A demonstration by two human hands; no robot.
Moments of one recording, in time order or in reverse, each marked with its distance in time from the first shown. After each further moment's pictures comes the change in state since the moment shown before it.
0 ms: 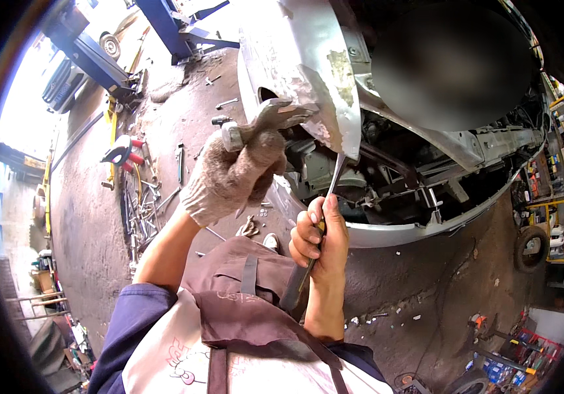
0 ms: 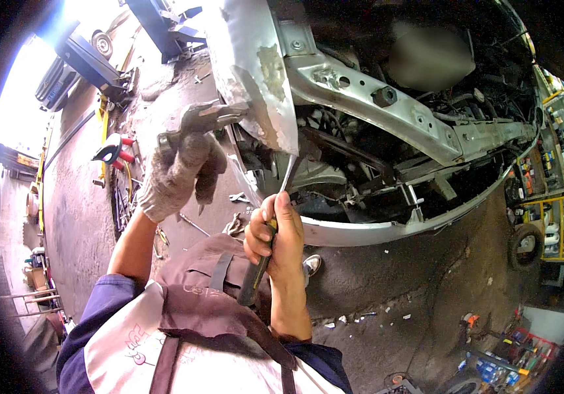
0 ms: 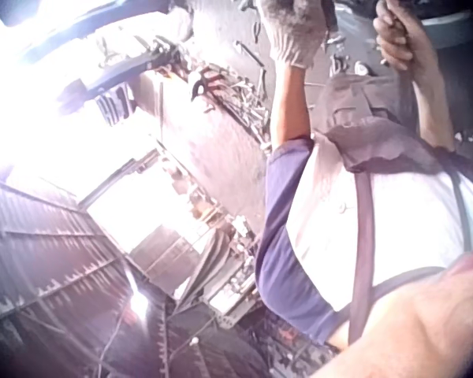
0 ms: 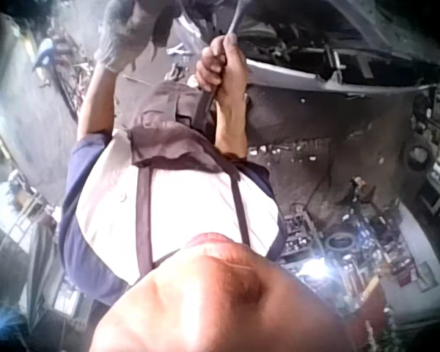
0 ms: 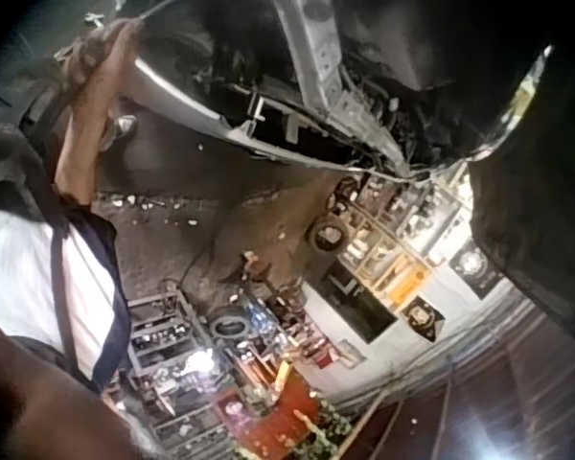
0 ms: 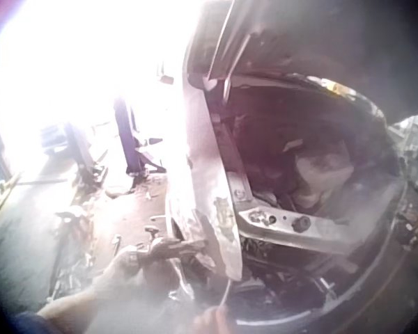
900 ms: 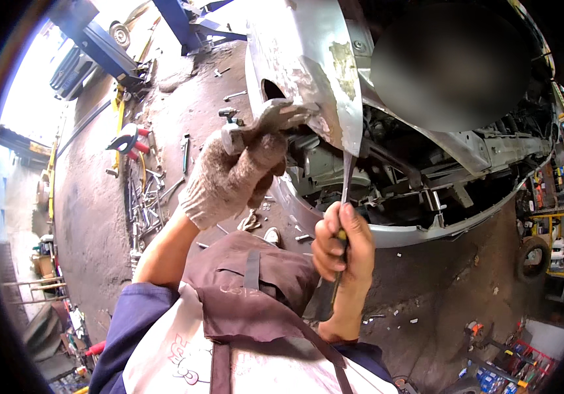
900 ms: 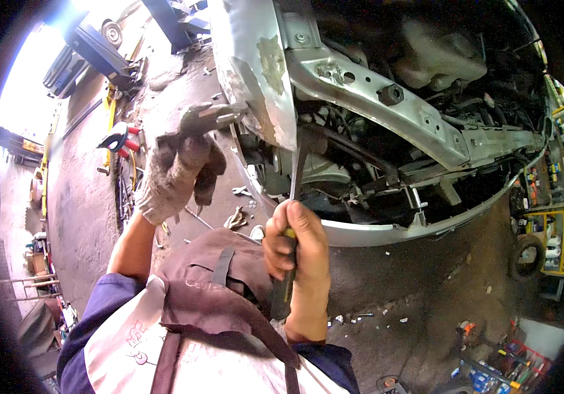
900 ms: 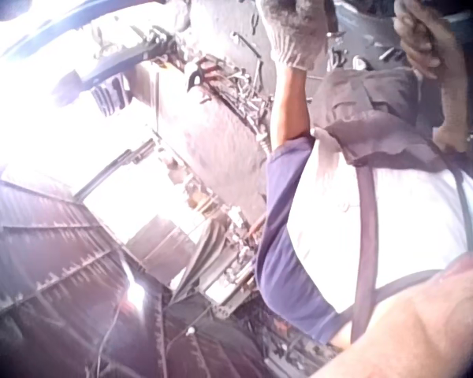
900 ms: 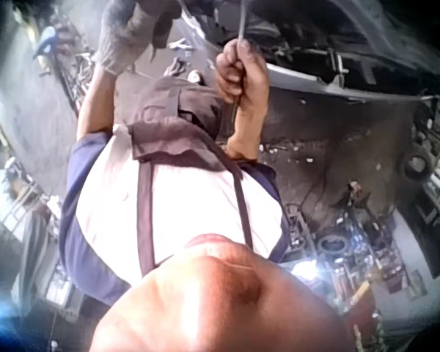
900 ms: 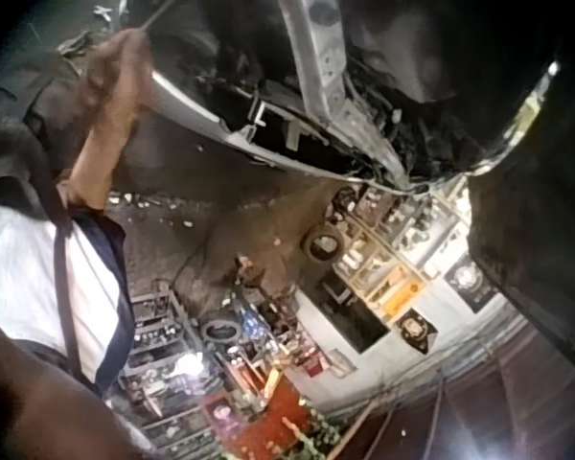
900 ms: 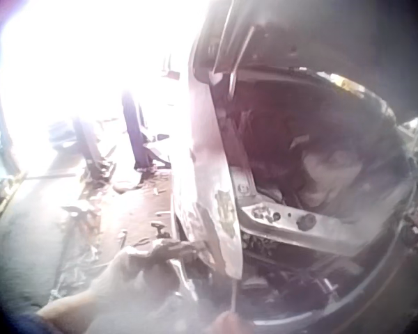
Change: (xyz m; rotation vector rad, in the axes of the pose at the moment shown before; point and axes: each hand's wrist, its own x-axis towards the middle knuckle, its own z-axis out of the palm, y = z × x) left_hand -0.012 0.006 0.013 -0.001 0.068 -0.048; right_hand -0.026 -0.049 0.001 -0.161 -0.028 0.160
